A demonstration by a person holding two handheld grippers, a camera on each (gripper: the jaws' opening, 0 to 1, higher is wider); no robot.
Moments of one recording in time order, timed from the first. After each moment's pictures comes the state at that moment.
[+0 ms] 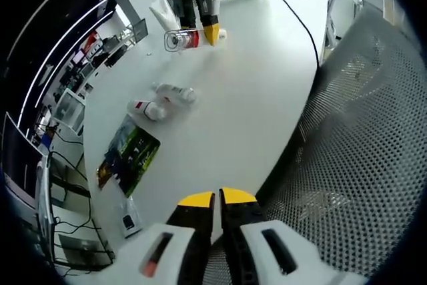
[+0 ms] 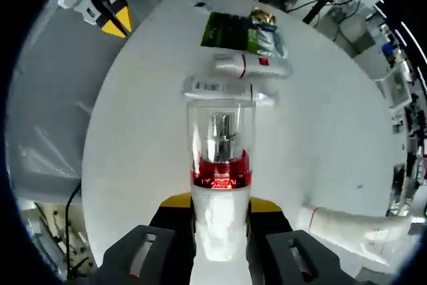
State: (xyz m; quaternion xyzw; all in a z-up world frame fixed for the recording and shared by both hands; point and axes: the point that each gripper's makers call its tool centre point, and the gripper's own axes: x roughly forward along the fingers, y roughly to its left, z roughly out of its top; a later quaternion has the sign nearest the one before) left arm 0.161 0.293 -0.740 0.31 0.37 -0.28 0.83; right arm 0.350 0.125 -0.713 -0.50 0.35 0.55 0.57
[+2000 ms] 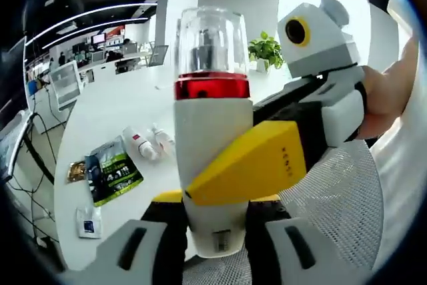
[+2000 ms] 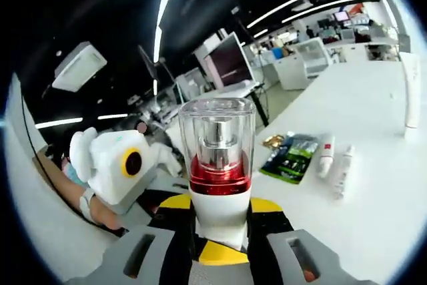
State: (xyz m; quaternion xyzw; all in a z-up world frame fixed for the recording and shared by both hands) left arm 0.166 0.251 -0.672 0.05 0.29 -0.33 0.90; right arm 0.166 0.278 -0.627 0.11 0.30 0.52 0.79
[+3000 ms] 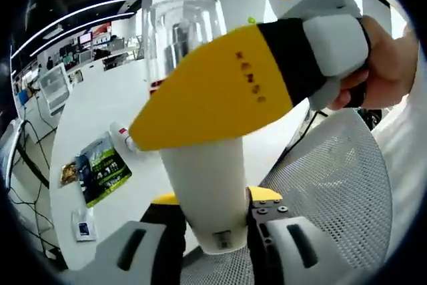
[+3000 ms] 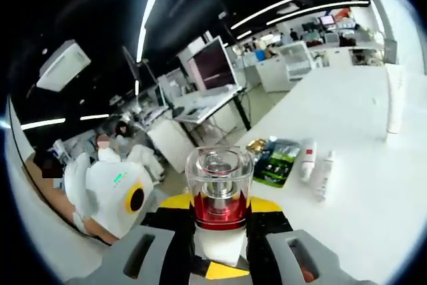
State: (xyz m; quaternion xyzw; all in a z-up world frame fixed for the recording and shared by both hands) left arm 0.158 0.239 -0.688 0.11 0.29 -0.35 0.88; right arm 0.178 0.269 -0.614 0.08 0.30 0.47 0.83
